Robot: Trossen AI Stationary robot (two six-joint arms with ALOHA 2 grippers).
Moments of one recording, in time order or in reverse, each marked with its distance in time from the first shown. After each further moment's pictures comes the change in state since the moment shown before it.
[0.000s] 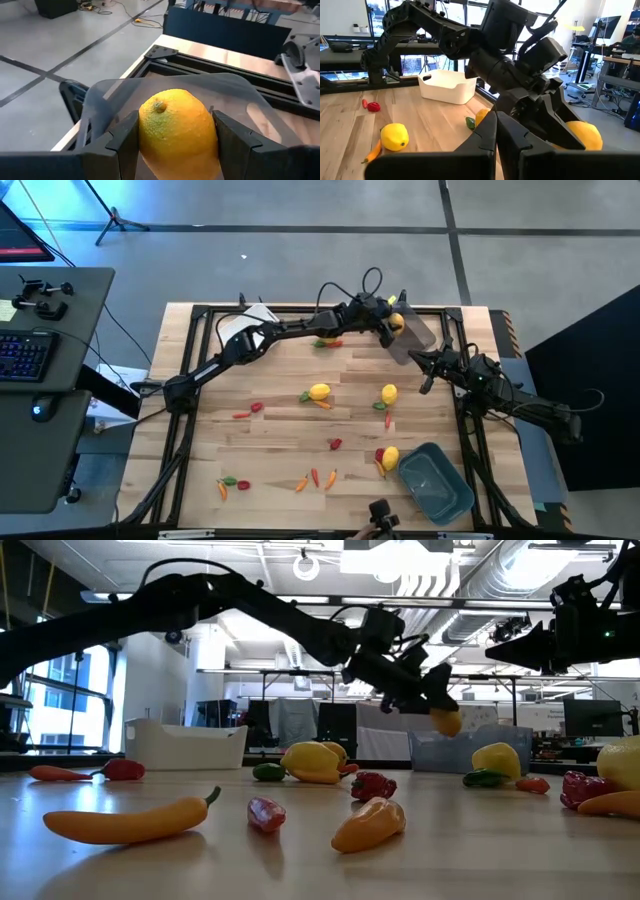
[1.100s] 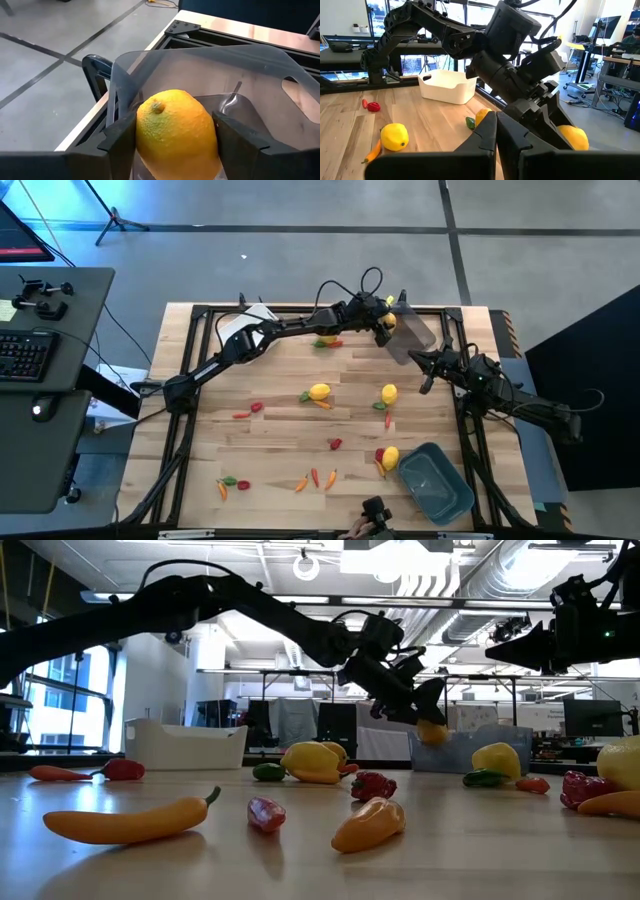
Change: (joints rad) left arm 0.014 0.000 0.000 -0.098 -0.056 0.035; right arm 0.000 0.000 0.000 0.000 0.000 0.000
